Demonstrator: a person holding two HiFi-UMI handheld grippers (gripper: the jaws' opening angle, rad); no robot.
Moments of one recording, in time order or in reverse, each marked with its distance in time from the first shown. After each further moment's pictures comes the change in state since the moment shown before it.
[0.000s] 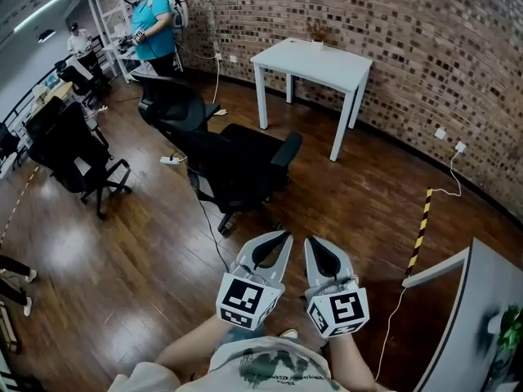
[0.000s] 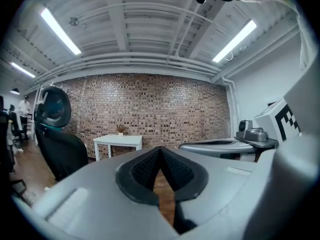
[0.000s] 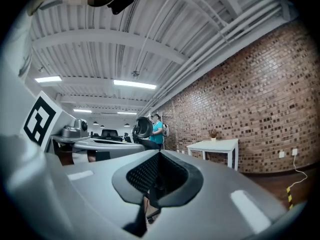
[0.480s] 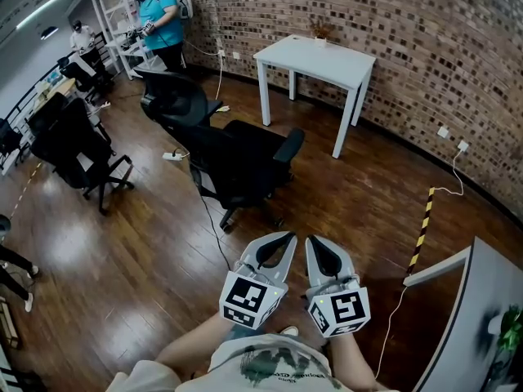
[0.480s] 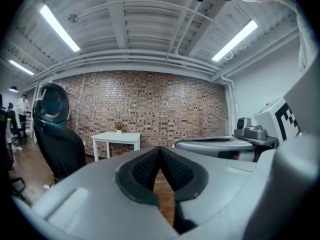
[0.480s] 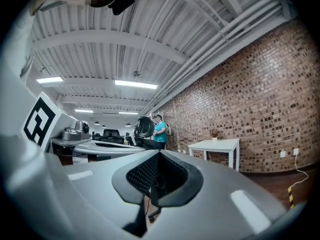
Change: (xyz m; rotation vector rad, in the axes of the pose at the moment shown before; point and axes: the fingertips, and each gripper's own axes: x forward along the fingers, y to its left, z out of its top) left arm 0.003 -0.021 -0.005 -0.025 0.022 -0.029; right arm -0.010 -0.002 -0.001 -0.001 0.004 0.017
